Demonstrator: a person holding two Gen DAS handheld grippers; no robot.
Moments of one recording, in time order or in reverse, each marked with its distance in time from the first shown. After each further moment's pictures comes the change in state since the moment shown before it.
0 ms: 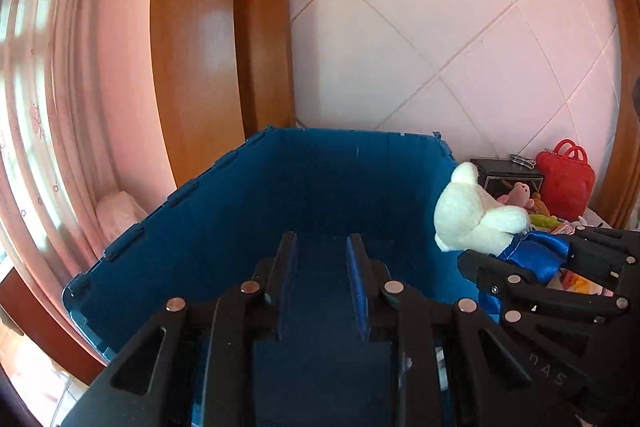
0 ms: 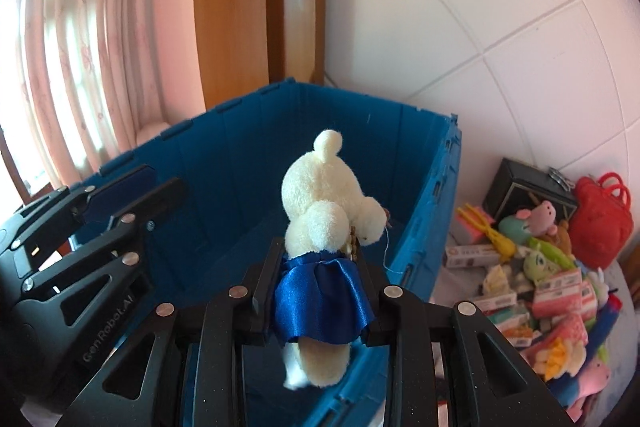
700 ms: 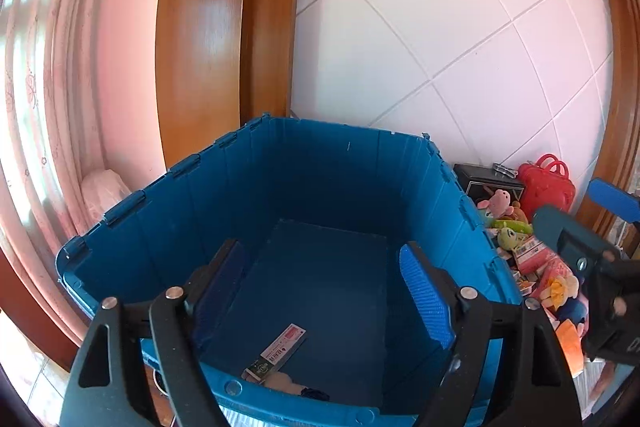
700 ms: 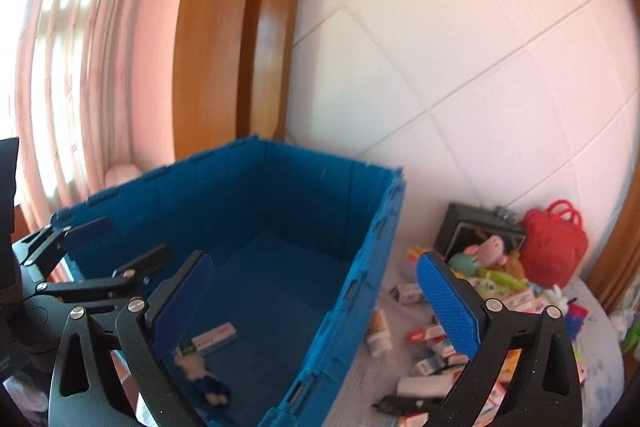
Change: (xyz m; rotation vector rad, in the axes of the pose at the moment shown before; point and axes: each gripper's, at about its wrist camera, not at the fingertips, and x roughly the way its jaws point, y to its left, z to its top) left arm -0.022 0.014 -0.020 -0.101 -0.002 -0.029; right arm -0.066 0.011 -0.016 0.008 -0.253 -0.200
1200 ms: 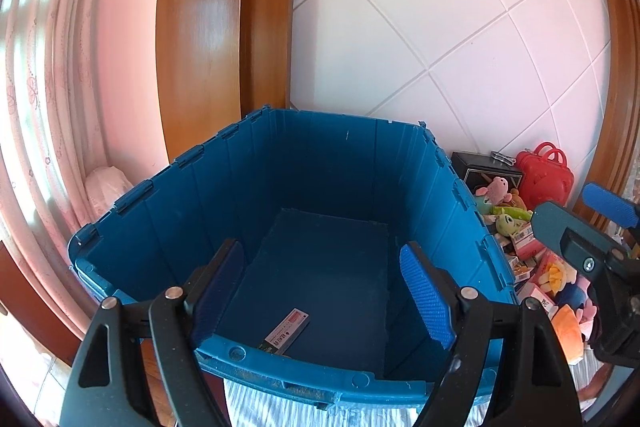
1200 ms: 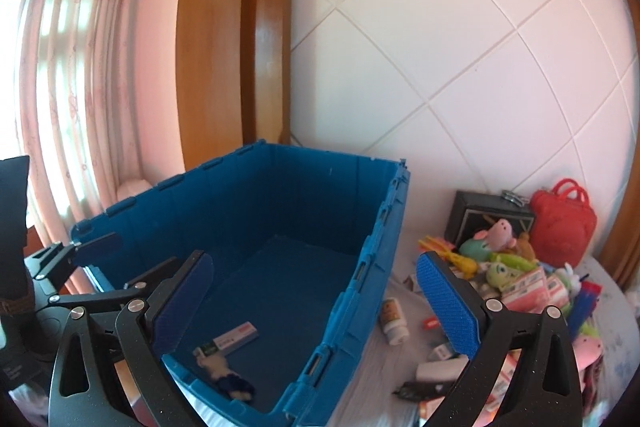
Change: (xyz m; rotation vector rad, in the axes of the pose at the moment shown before) left arm -0.017 -0.001 -0.010 0.015 0.020 0.028; right arm -0.015 -0.003 -0.008 0.083 0.007 0.077
